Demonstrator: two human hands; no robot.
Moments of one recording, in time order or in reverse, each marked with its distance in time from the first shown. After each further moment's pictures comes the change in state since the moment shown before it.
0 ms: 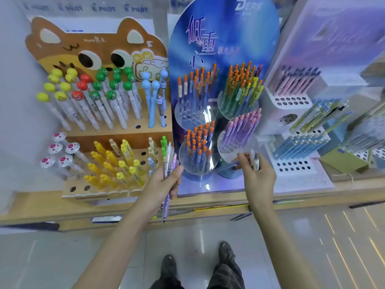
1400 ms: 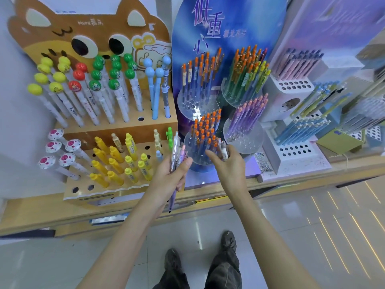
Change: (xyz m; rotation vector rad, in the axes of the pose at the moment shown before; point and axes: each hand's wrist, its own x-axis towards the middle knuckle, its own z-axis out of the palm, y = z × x) left_hand -0.006 0.000 -0.018 -0.041 -0.094 0.097; right_hand -0.025 0.009 0.072 -0.221 -0.118 0.087
